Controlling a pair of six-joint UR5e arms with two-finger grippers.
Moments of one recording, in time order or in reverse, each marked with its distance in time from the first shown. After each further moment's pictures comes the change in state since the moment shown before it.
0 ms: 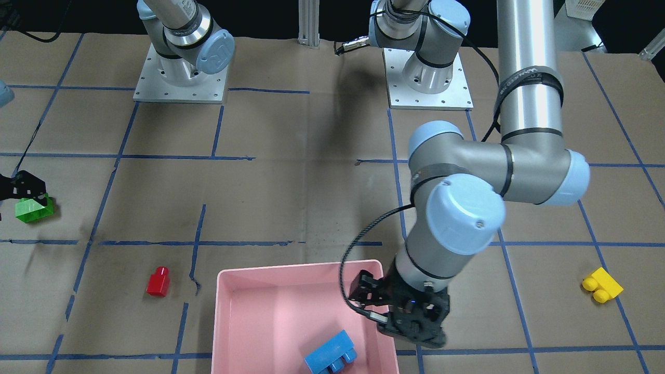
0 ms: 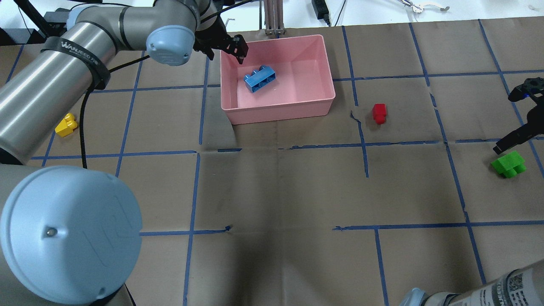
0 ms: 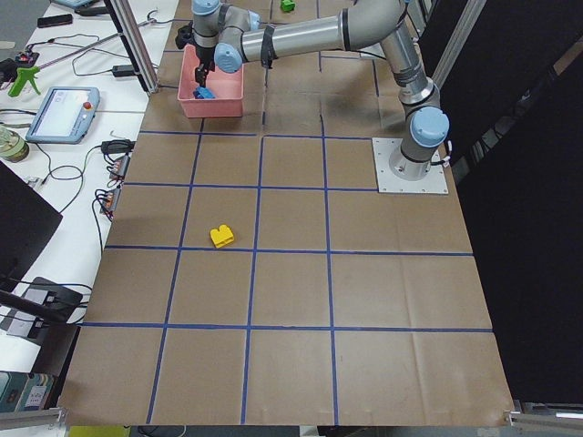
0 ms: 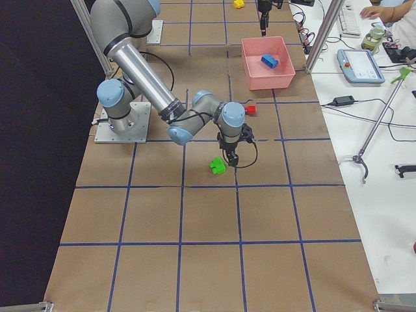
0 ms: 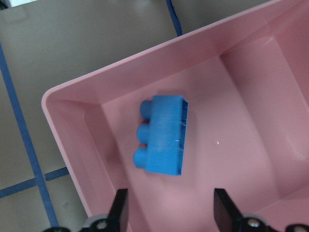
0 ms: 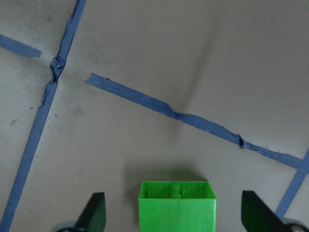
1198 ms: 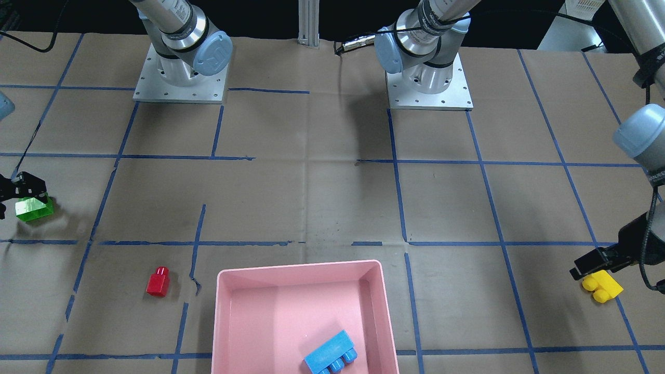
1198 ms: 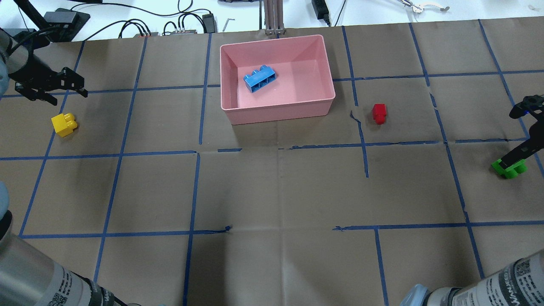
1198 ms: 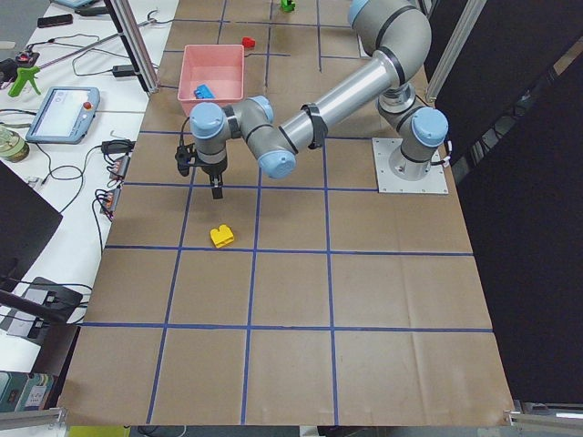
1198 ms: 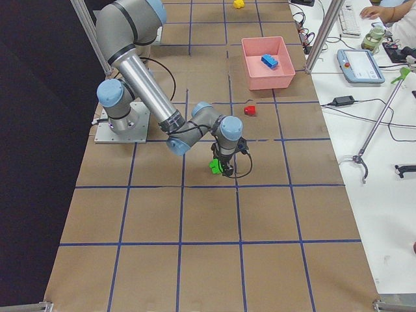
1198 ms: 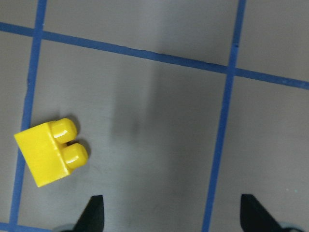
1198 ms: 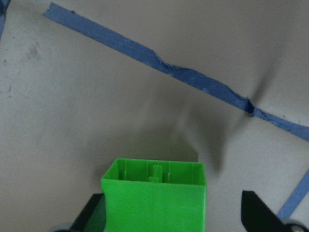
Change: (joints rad) left arm 0.591 0.066 -0.195 -0.013 0.001 0.261; right arm -0.044 0.052 0.019 -0.031 -0.061 -0.066
